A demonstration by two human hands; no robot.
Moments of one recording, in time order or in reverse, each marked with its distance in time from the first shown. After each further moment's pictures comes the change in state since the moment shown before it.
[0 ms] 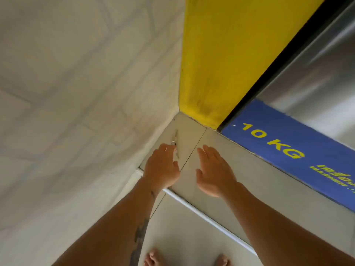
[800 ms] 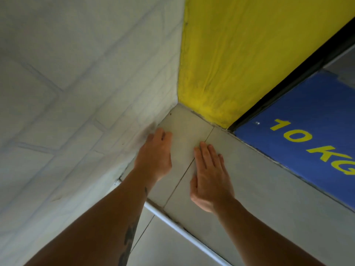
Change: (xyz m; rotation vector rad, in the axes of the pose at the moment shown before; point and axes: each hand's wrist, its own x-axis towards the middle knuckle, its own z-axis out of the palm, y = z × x) left_hand 0.106 -0.050 0.062 0.203 0.256 0.216; right_hand 0.081 0.034 0.096 -0.059 0.157 0.002
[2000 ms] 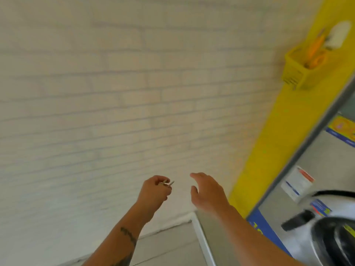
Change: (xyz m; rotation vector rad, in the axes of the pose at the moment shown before) left_hand -0.534 0.269 -0.567 -1.209 0.662 -0.860; right_hand -0.456 -0.272 -0.511 0.102 0.153 -0.726
